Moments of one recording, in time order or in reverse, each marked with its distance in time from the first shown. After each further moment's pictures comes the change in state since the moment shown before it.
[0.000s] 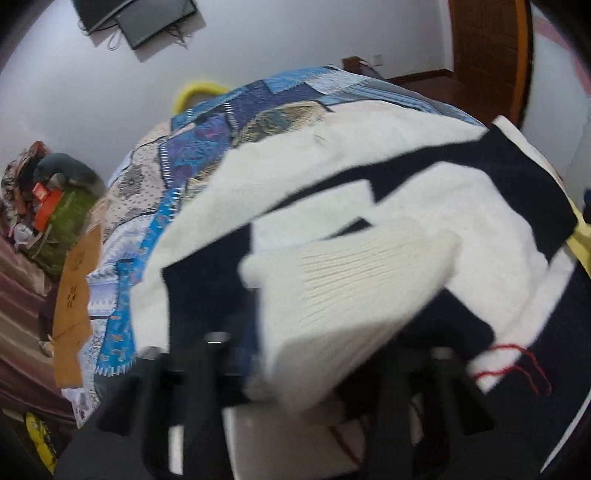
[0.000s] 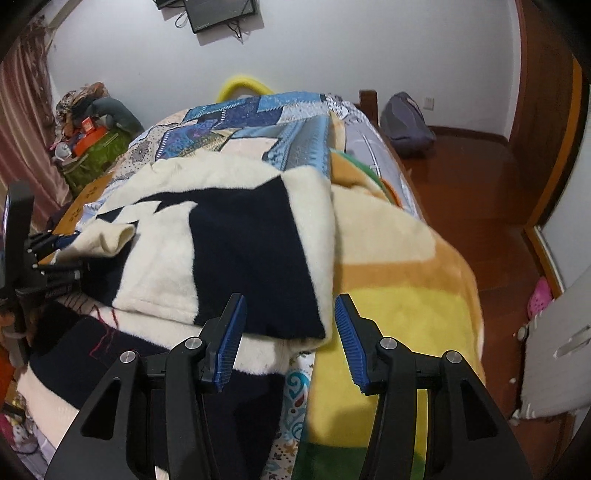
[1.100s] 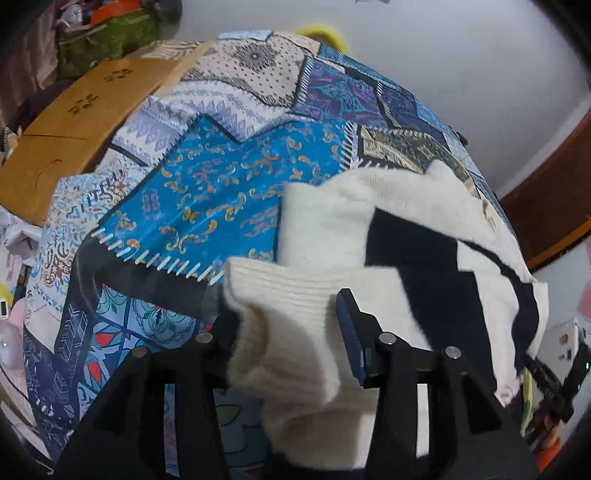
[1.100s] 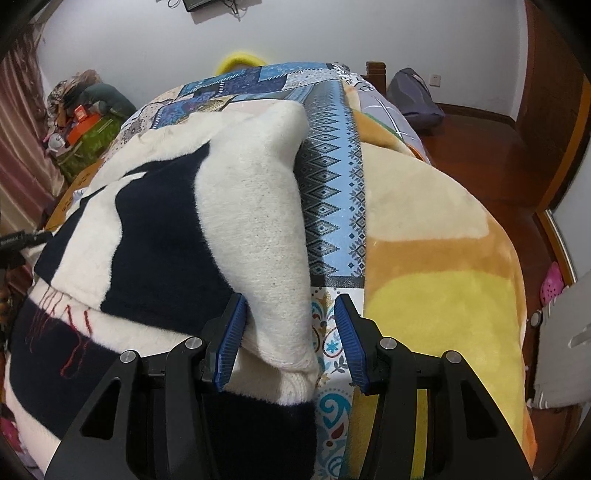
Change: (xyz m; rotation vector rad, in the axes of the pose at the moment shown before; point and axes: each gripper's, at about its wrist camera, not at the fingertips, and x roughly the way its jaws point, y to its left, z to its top) left arm 0.028 0.204 -0.090 -0.685 0.106 -0.244; right arm 0.042 0.009 -0.008 0.015 0.083 0.009
